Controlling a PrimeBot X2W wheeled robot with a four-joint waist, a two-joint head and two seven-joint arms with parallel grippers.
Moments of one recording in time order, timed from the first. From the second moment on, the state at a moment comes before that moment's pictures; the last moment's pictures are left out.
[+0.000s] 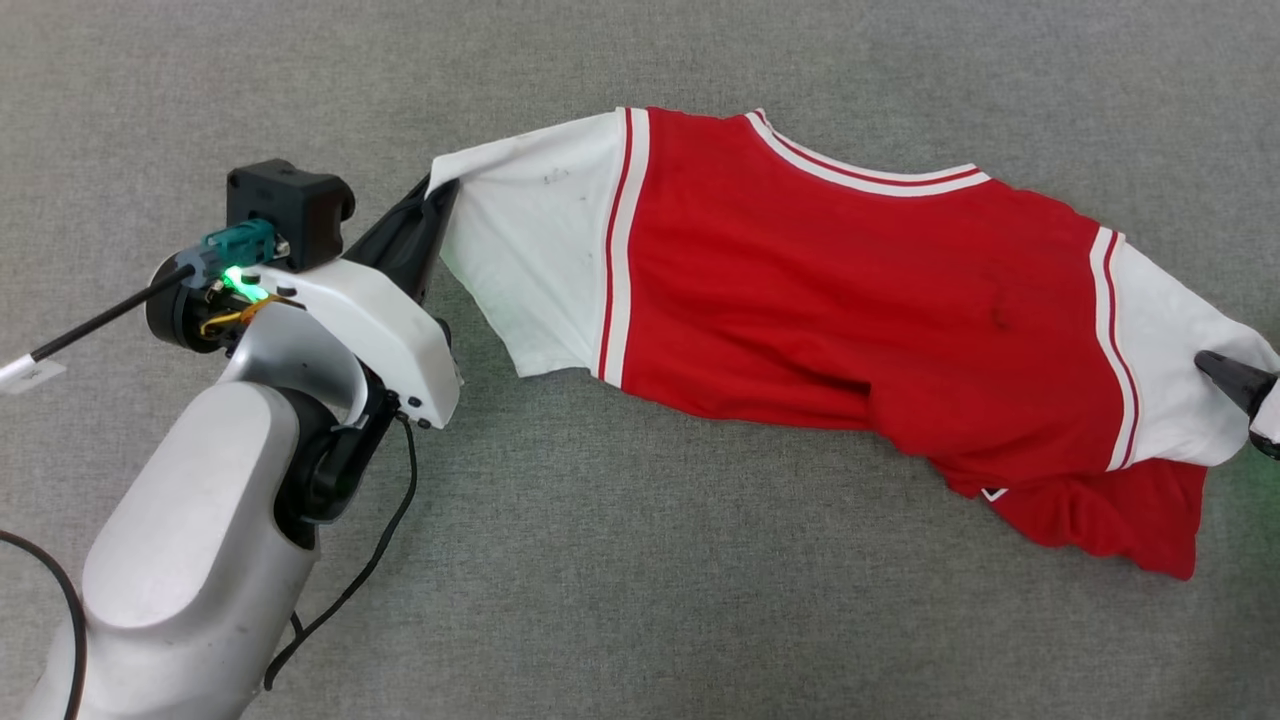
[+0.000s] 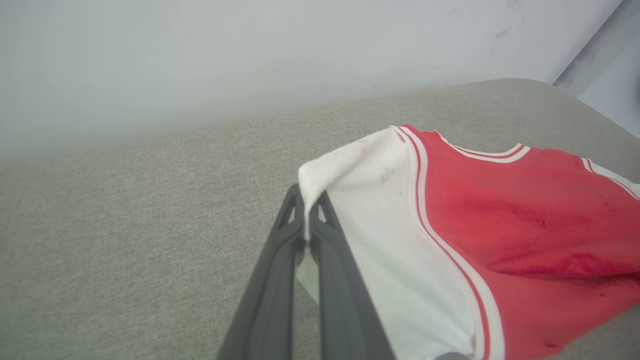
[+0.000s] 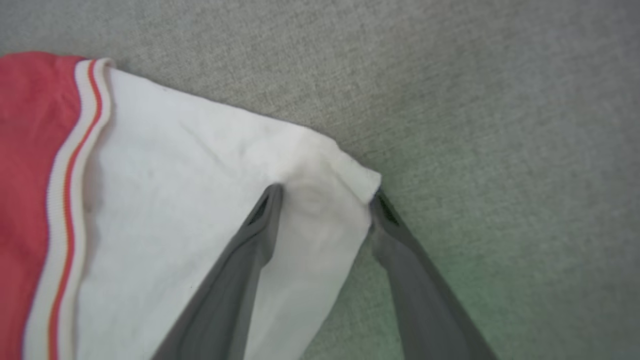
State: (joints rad) left arm -0.64 0.43 -0.45 0.13 -0.59 0.03 0.18; right arm -0.59 -0.34 -0.26 0.63 0.46 0.13 0.72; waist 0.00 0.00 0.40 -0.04
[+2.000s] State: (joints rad) left arm -1.71 0.52 -0.31 0.67 -0.48 -0.01 -0.04; right arm -1.71 -0.38 0.13 0.62 0.30 0.13 0.06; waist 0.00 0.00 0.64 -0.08
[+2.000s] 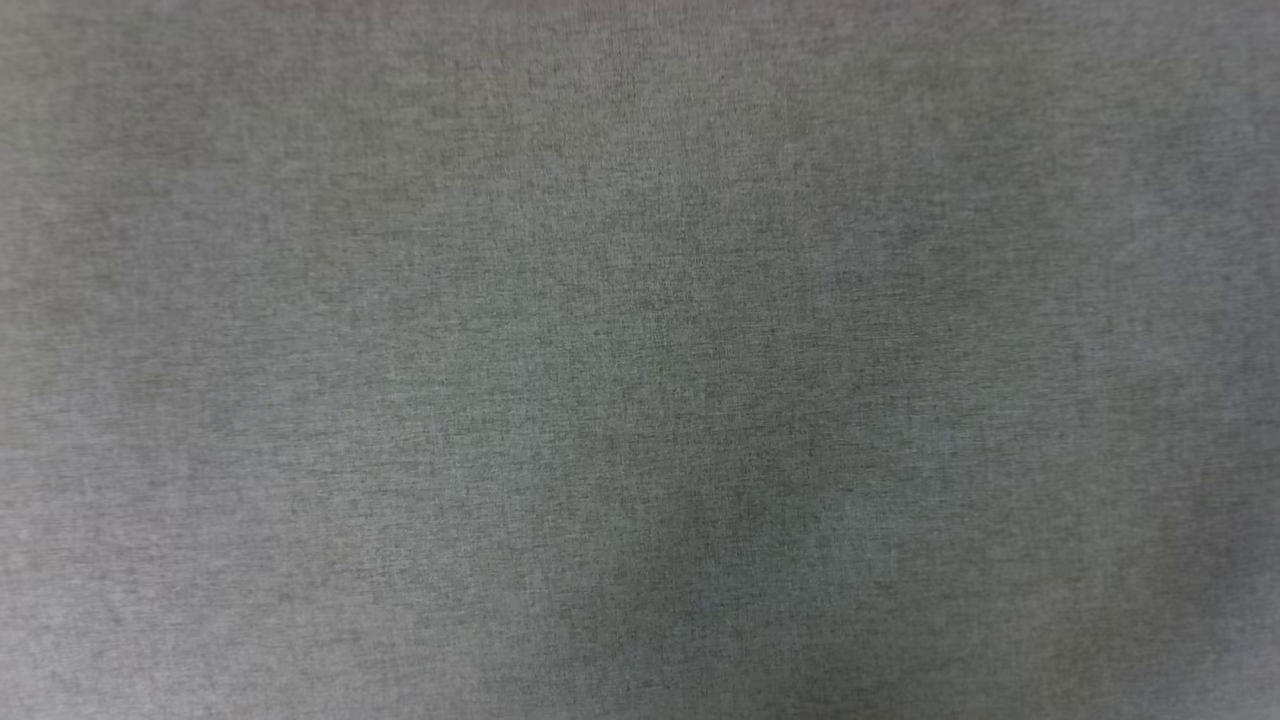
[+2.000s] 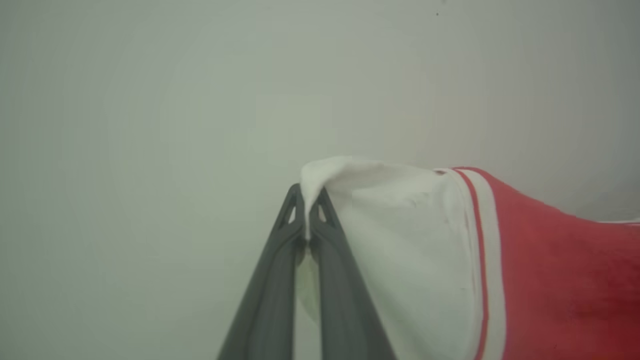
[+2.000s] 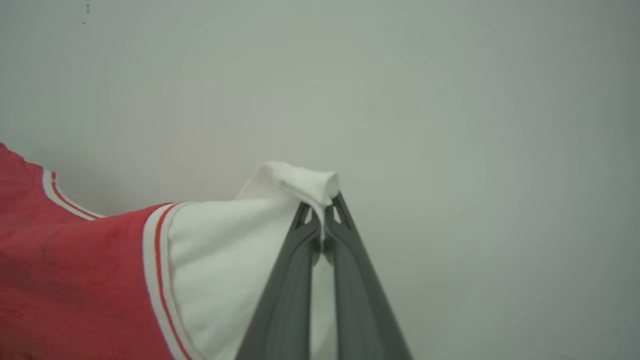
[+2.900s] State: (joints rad) left arm -0.89 0.40 -0.25 0.67 -0.69 -0.08 -0.25; right arm -0.92 -0.38 0.40 0.60 0.64 0.13 -0.04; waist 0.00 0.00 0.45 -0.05
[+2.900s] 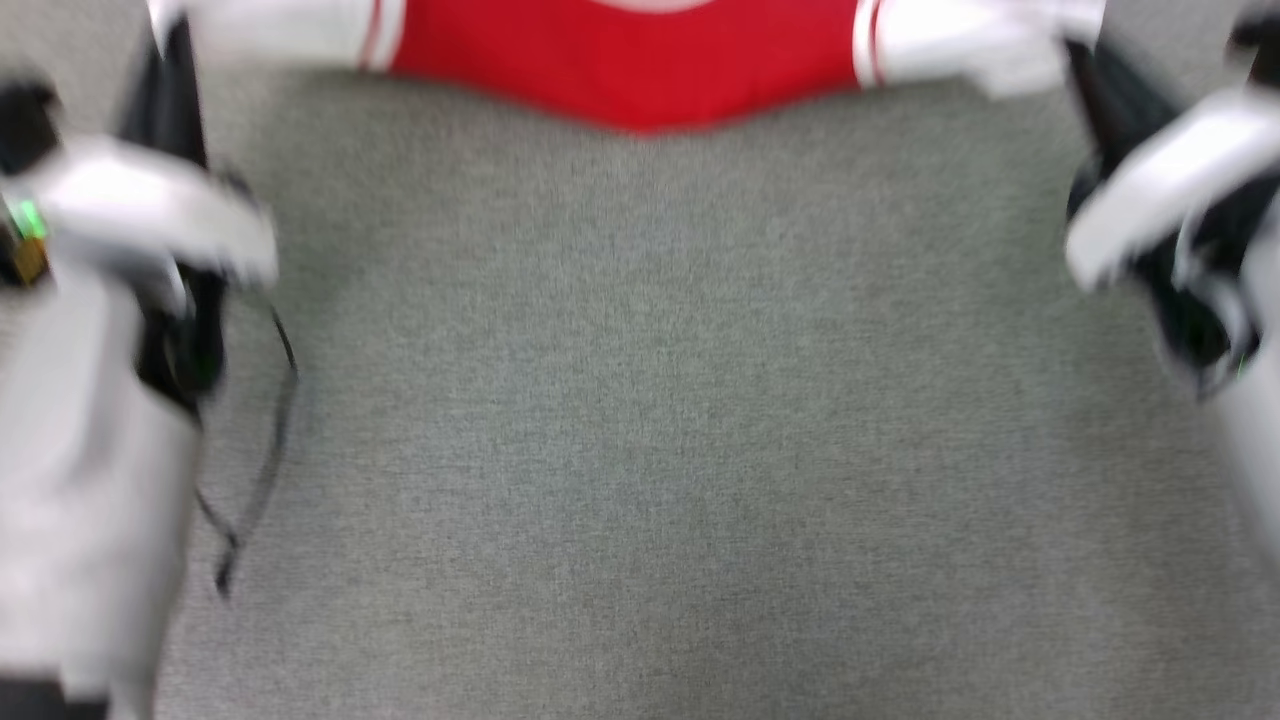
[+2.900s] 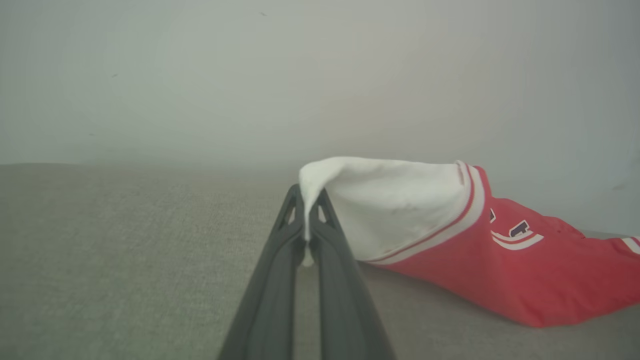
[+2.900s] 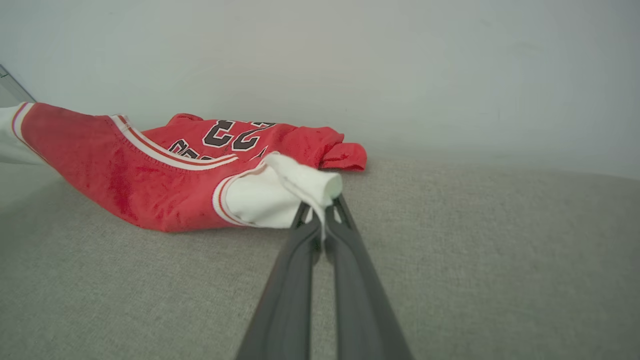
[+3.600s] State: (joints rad) left arm 0.01 0.44 -0.20 0.12 -0.70 0.16 -0.20; right arm -0.02 -0.33 0.12 0.23 0.60 0.13 0.04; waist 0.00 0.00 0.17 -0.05
